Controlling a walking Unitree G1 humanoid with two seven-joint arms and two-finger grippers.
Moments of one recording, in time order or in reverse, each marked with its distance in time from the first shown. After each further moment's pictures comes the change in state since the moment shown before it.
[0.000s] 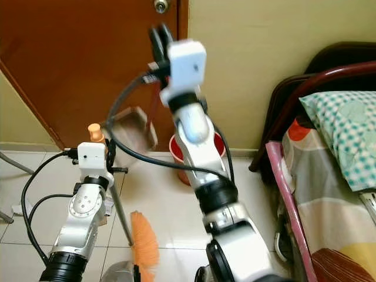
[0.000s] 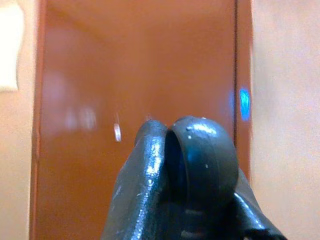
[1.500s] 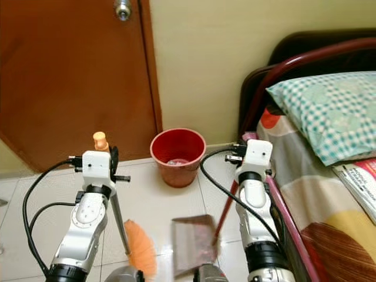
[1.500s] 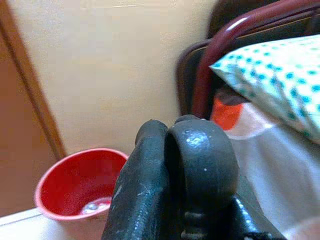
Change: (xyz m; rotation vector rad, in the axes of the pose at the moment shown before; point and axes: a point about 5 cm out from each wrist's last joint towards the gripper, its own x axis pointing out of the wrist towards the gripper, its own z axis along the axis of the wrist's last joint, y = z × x) left arm -0.014 -0.004 -0.004 0.064 0.006 -0.001; right arm -0.156 -0.118 -0.082 -0.146 0.577 -0.530
